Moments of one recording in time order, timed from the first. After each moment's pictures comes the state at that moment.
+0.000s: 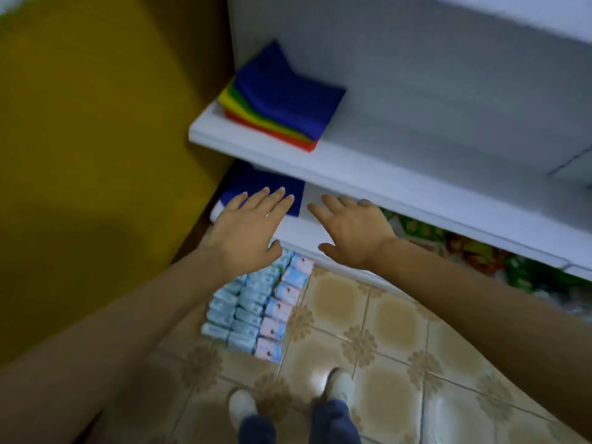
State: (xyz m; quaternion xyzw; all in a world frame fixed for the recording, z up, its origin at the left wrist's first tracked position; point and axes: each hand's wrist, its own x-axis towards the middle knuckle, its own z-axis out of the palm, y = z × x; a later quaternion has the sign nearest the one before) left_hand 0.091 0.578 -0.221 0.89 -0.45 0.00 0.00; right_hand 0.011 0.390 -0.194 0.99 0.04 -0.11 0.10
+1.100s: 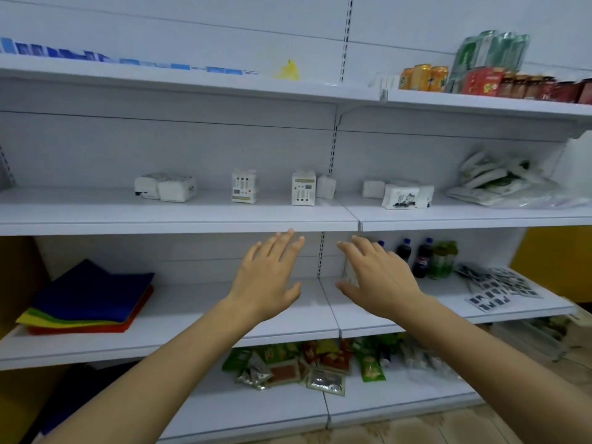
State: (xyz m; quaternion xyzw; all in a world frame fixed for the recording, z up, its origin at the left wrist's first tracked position) left_hand -0.233 0.253 0.036 0.75 -0.61 0.22 0.13; right_hand -0.413 0.144 0.070 0.94 -0.31 0.14 0.11
